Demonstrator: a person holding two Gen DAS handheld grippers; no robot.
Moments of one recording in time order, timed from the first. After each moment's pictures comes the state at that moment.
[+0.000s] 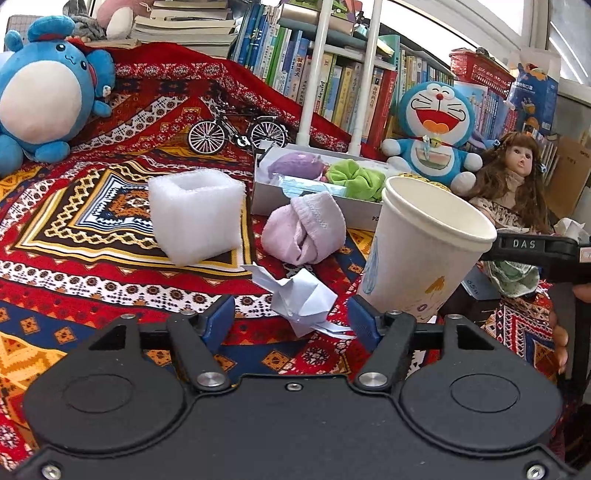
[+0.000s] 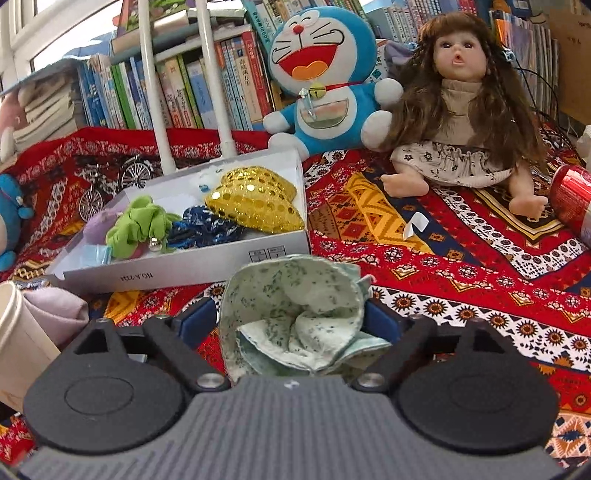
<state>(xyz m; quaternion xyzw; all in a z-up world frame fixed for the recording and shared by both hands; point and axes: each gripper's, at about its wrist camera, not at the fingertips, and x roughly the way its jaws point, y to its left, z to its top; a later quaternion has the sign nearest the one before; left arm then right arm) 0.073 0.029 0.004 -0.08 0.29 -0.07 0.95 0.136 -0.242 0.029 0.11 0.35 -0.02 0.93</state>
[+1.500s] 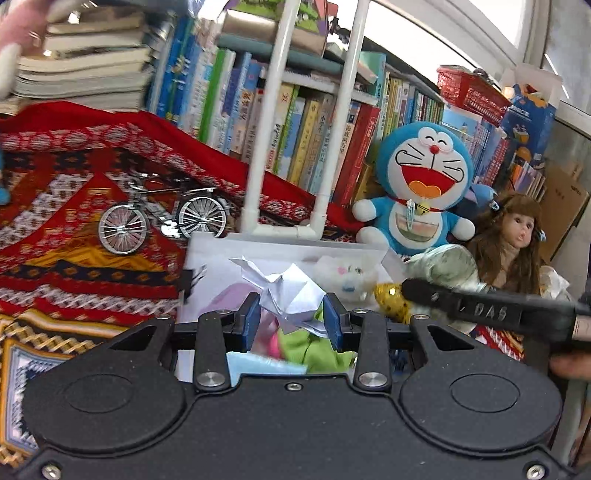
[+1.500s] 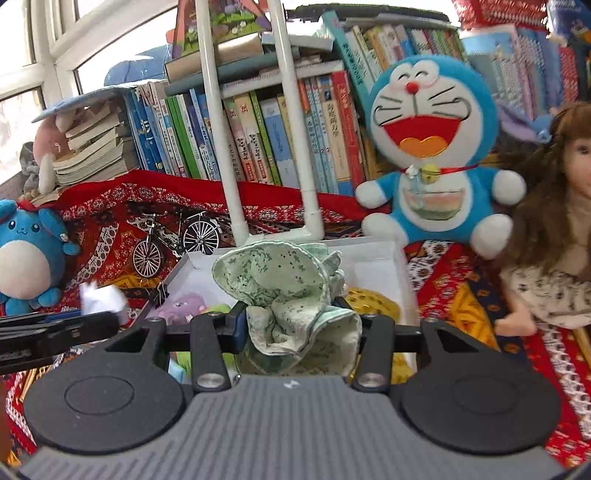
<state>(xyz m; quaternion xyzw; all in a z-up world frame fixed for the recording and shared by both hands) 0.279 0.000 0.097 -0.08 0.31 -0.14 0.93 0.255 -0.205 0.094 0.11 0.33 0.08 0.93</state>
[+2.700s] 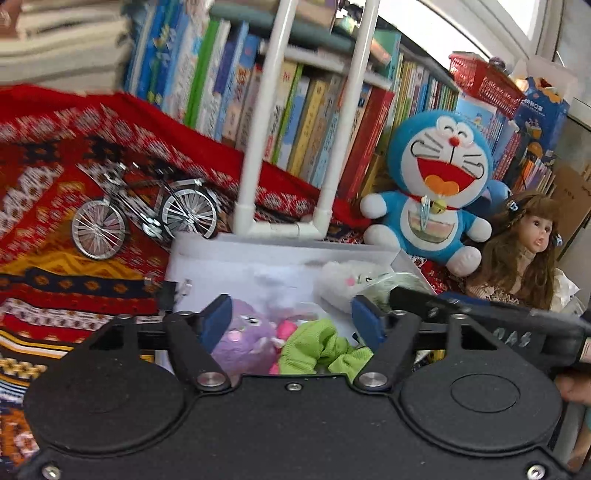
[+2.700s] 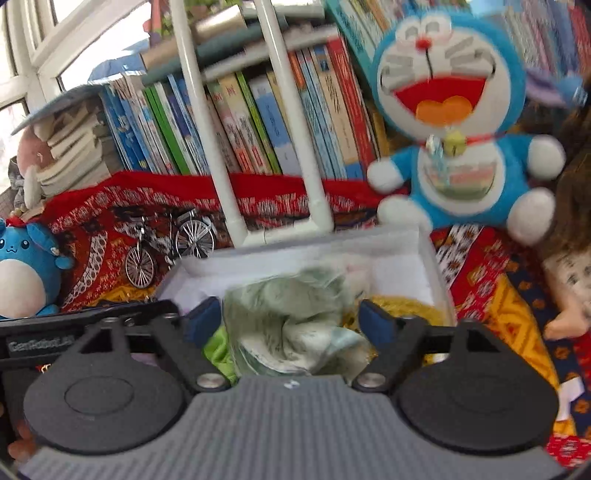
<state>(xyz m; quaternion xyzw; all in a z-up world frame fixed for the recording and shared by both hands) 0.317 -0.003 0.084 -0.08 0.33 -0.14 0.93 0.283 -0.203 0.081 0.13 0.33 0.09 0.93</state>
